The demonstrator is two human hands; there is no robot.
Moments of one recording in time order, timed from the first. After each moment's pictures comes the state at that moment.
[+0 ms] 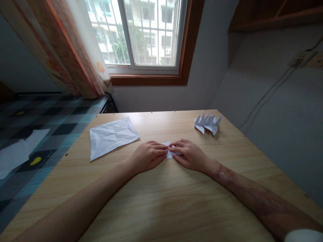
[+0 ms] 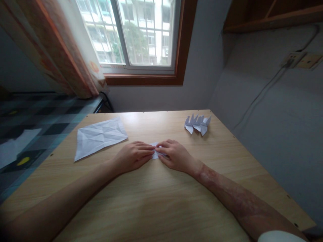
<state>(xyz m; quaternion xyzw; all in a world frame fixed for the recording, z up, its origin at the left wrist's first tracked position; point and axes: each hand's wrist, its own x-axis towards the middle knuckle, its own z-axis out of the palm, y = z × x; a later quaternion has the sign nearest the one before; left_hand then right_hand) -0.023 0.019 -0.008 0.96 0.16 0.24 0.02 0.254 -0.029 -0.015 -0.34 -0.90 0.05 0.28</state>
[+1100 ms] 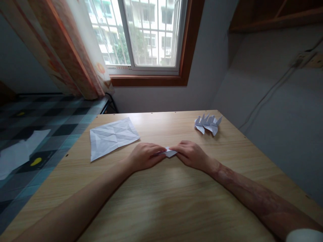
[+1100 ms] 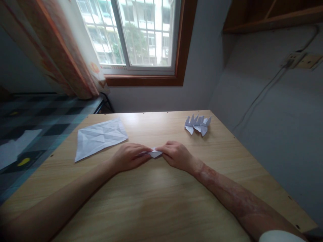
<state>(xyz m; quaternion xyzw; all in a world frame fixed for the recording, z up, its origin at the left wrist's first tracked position) -0.030 0.020 -0.001 0.94 0.18 0.28 0.08 0.261 -0.024 -0.022 -0.32 -0.89 0.06 0.33</state>
